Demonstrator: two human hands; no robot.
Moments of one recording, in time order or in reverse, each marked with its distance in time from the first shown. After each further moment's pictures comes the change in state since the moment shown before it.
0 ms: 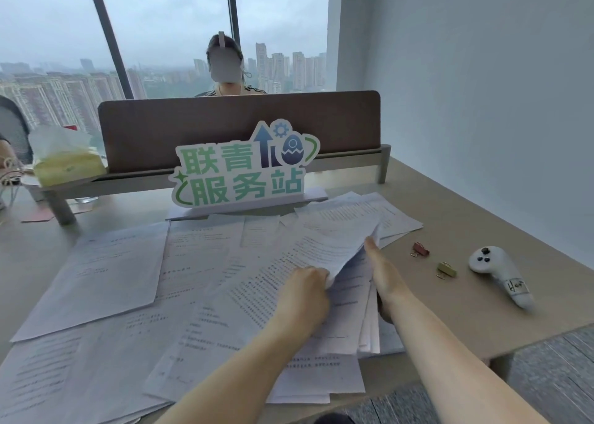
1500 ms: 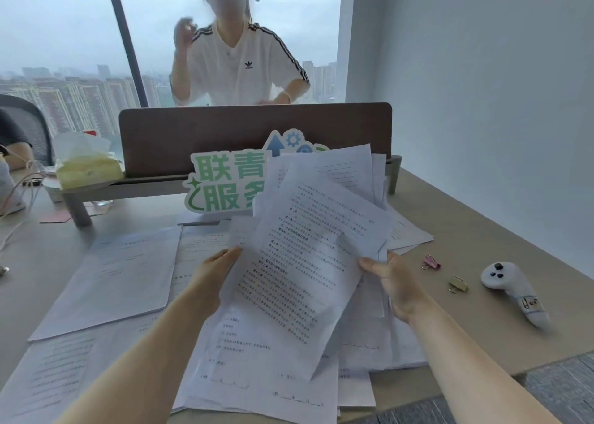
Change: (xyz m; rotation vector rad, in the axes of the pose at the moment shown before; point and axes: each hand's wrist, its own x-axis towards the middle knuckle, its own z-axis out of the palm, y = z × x) left_hand -0.002 -0.133 -0.086 -1.222 0.153 -0.740; right_hand -0.007 -0.019 0.001 0.039 -0.143 -0.314
